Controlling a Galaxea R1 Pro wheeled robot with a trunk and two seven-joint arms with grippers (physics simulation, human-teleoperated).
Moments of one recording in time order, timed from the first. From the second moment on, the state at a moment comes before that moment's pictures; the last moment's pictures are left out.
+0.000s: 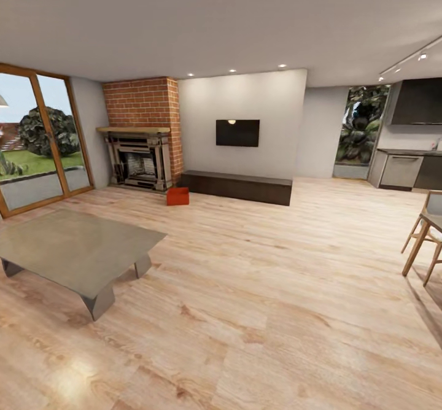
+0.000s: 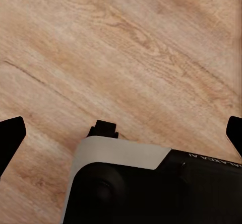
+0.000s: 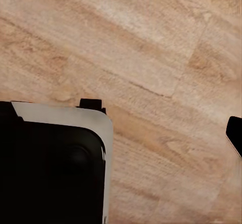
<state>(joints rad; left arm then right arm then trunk) -0.24 0.00 -0.07 0.00 0.29 -0.06 0.06 -0.11 -0.05 0.56 0.03 -0.46 -0.22 -0.05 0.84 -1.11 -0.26</state>
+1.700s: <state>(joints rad) -0.24 0.00 -0.07 0.00 0.29 -0.06 0.06 -0.11 -0.05 0.56 0.03 -0.46 -0.22 -0.05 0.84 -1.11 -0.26</state>
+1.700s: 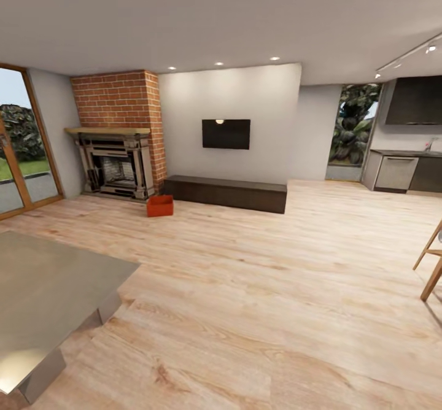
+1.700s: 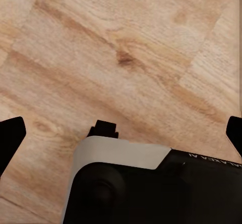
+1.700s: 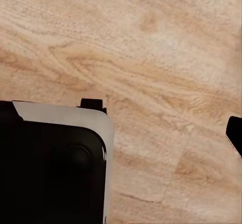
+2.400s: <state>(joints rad) -0.24 0.00 -0.07 0.00 0.29 -0.07 0.06 -0.11 -0.05 0.56 0.03 -0.46 -0.22 -0.05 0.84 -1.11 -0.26</state>
